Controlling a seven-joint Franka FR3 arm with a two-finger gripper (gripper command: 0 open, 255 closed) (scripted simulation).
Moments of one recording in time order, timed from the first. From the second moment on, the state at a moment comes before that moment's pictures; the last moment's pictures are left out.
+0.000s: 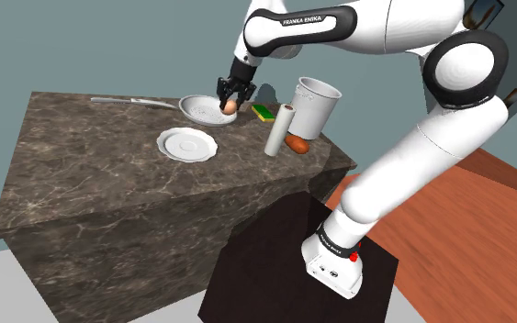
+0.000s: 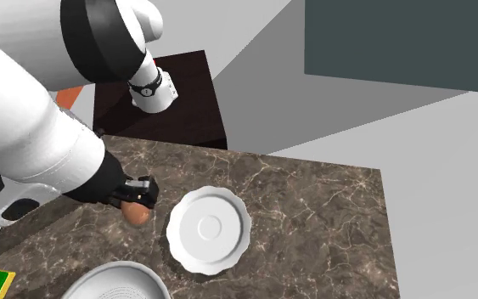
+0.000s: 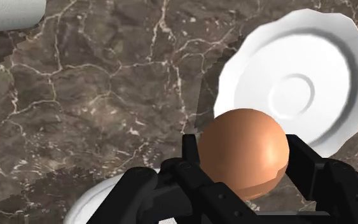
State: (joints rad) arm -0.16 -0.15 0.18 -2.15 0.10 2.09 0.24
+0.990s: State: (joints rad) arm -0.31 -0.09 -0.02 -2.10 0.10 2.07 -0.10
